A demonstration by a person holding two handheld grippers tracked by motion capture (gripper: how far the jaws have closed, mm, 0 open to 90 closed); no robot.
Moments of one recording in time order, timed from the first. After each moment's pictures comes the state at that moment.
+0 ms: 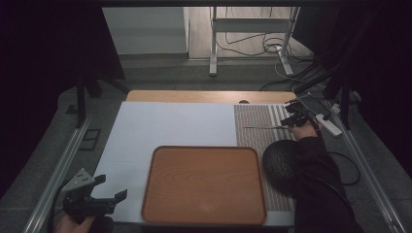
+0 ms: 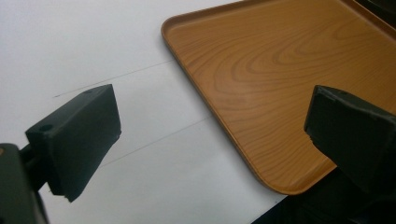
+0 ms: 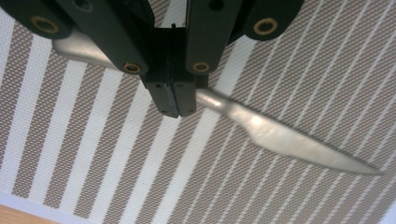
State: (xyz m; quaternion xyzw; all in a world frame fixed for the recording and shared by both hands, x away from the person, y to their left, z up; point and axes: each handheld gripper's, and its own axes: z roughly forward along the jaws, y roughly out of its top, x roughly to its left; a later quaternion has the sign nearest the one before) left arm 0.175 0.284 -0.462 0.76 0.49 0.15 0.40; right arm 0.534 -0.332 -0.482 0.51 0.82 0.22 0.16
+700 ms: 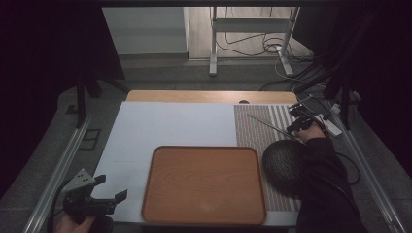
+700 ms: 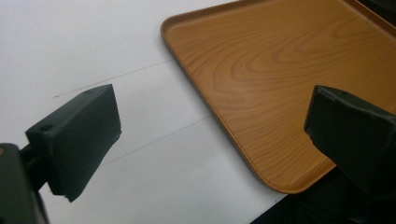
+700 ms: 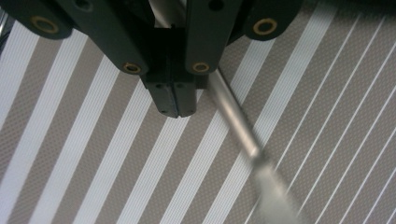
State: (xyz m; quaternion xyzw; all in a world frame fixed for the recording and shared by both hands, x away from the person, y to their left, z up) left arm 0.175 0.283 -0.462 0.76 0.49 0.15 0.40; right arm 0.528 -0.352 -0.488 0.49 0.85 0.16 0.11
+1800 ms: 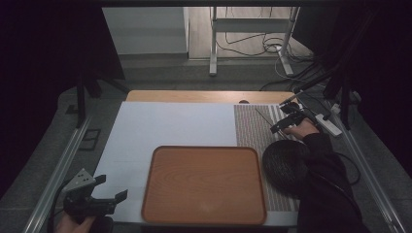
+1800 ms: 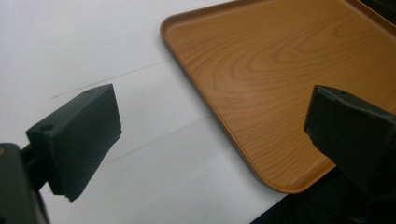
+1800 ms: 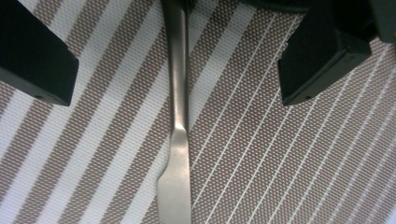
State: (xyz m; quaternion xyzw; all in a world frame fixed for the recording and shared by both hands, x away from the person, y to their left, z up) left arm 0.175 0.283 -0.462 0.76 0.49 0.15 0.40; right arm 0.534 -0.314 -0.477 0.49 0.86 0.16 0.09
